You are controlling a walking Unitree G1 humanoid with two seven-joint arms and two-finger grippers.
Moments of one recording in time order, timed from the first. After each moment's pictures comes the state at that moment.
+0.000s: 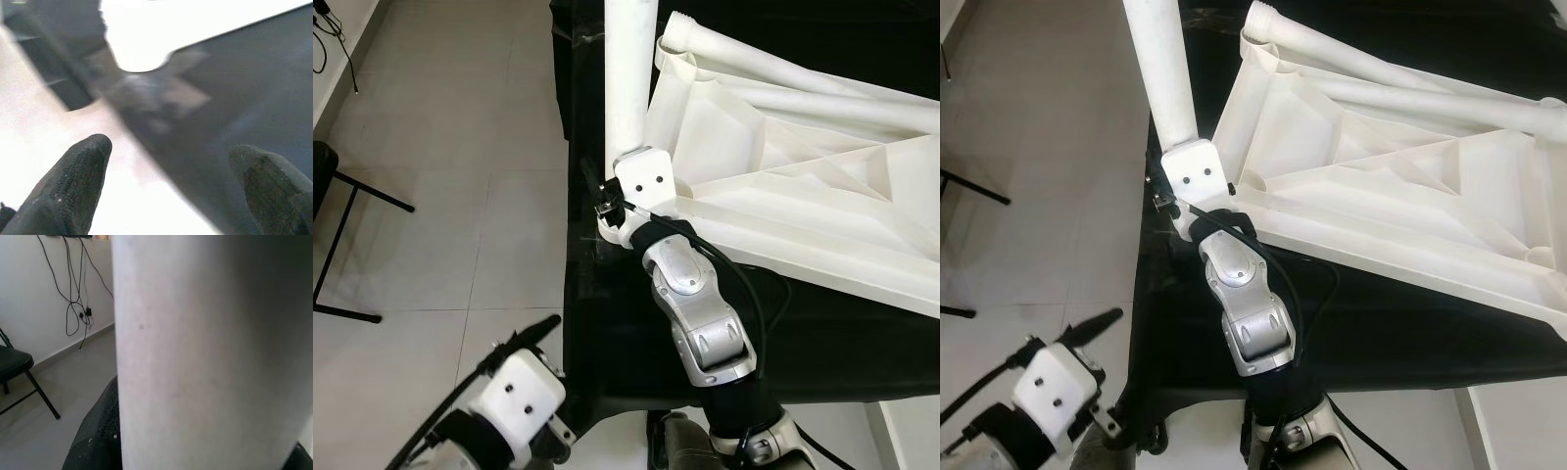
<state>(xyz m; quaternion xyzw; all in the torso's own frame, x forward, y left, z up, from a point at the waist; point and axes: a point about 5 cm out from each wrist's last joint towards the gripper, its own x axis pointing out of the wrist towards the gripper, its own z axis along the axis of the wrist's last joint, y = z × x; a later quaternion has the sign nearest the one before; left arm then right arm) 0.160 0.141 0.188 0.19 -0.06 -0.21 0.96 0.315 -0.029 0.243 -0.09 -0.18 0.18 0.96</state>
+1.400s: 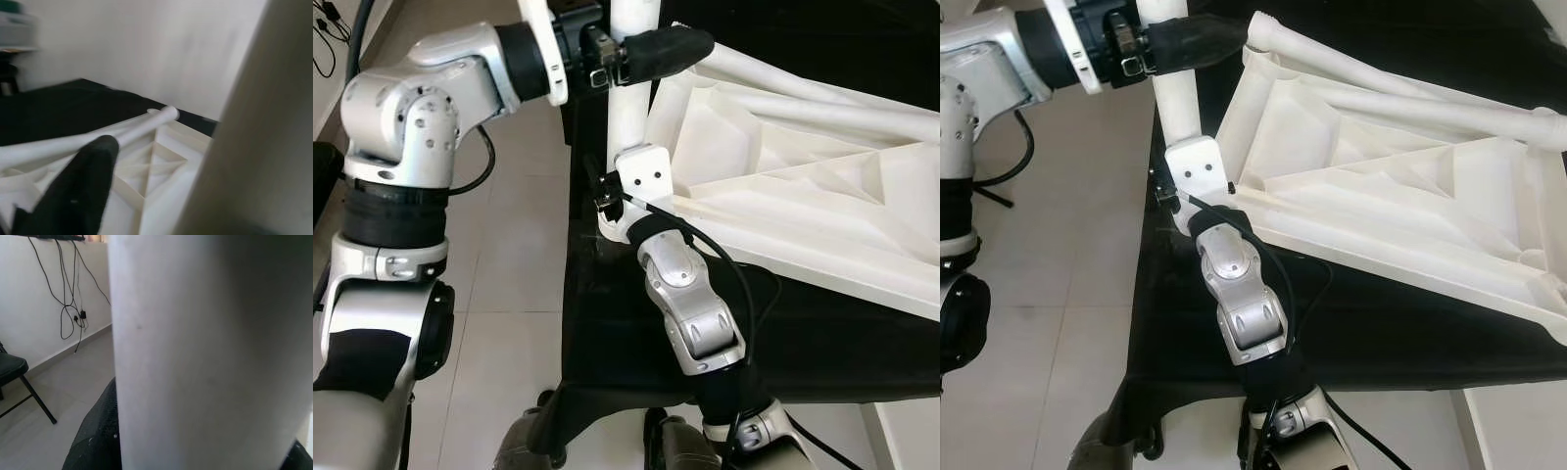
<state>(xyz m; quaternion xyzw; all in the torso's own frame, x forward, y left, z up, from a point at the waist) 0.321 0.093 0.410 0.02 -0.16 -0.55 0.82 0.323 -0.026 0.244 -0.07 -0.18 0.17 0.97</state>
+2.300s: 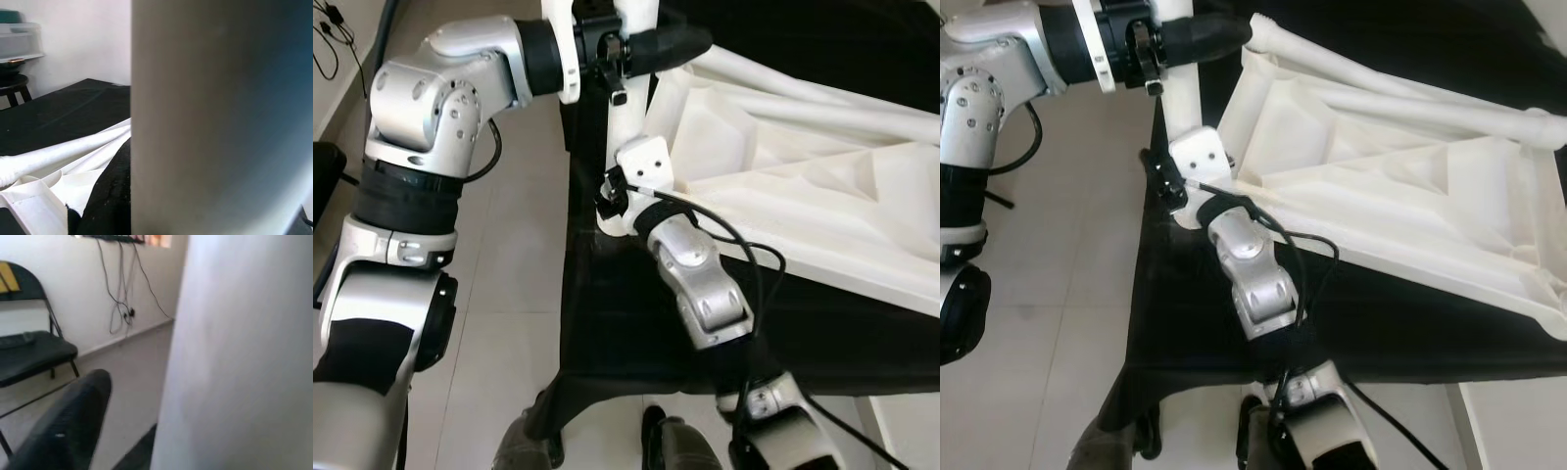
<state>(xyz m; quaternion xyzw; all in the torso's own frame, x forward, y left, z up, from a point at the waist) 0.325 0.086 0.413 0.09 -0.18 -0.56 0.80 0.344 -0.032 0.254 -0.11 -0.19 0.34 0.92</state>
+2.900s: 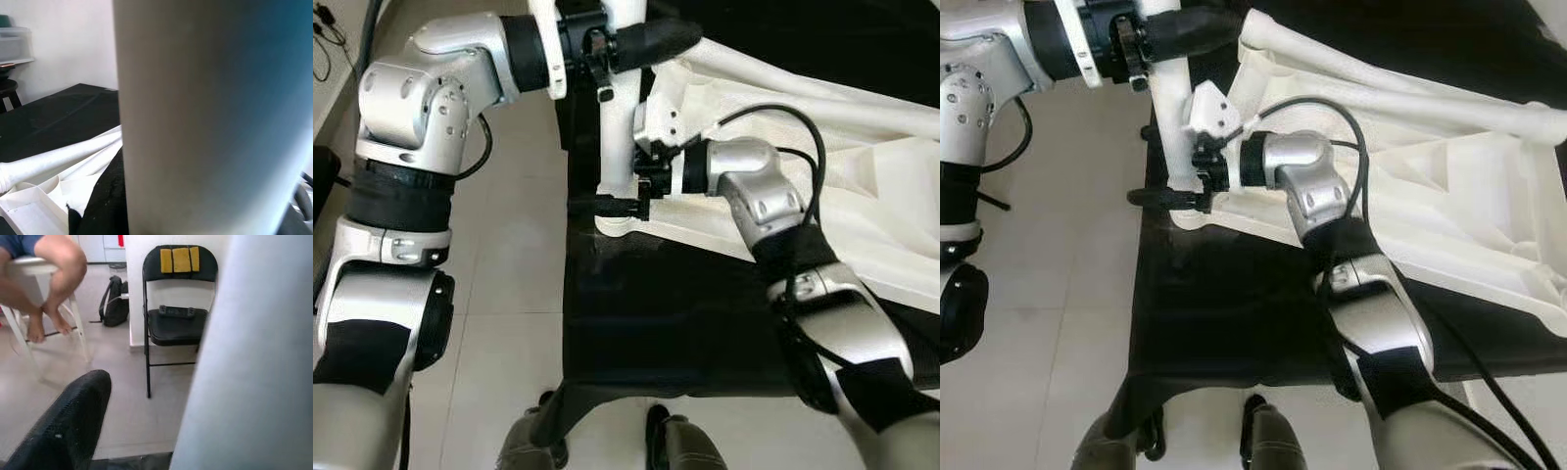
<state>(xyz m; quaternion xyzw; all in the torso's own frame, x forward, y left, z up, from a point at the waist) 0.325 0.092 0.416 0.09 -0.19 -0.57 0.79 0.370 -0.064 0.298 -0.19 -0.10 0.66 0.72</state>
